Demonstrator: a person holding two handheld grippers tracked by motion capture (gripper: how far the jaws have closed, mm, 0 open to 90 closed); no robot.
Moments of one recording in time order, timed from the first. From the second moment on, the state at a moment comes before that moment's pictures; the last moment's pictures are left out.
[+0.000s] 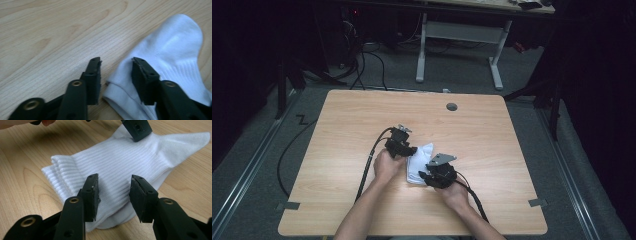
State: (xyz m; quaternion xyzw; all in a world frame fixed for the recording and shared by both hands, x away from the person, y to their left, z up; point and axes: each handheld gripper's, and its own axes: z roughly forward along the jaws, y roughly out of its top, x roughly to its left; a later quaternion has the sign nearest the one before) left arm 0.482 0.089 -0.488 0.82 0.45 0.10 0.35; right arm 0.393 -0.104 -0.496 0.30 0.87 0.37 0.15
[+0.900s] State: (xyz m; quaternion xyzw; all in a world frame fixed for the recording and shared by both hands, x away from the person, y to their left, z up) left arm 0.475 0.096 -0.475 0.80 0.42 0.03 0.42; right arm 0.399 -0.093 -0.473 0.32 0.85 0.41 0.11
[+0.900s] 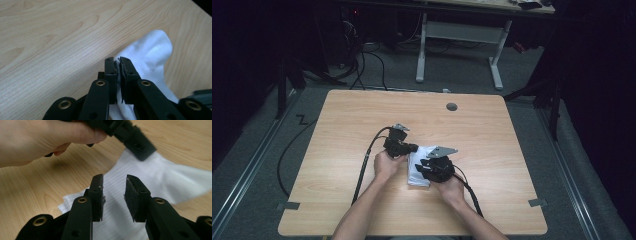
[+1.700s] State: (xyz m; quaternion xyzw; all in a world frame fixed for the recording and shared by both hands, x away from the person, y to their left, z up) left arm 0.457 0.100 -0.453 0.80 0.38 0.05 0.47; right arm 0.424 -0.083 -0.494 0.35 0.84 0.38 0.15
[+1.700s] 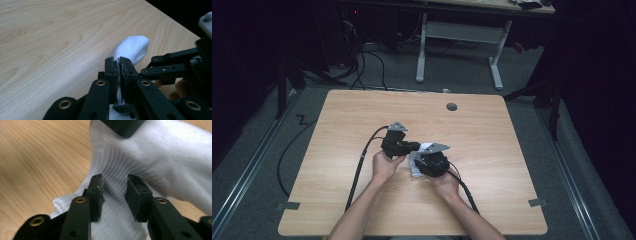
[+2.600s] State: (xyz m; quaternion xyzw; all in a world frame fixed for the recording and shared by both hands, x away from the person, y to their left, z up) left arm 0.435 0.103 -0.444 0.80 0.35 0.06 0.49; right arm 0.401 -0.098 -0.499 0.33 0.85 0.38 0.15
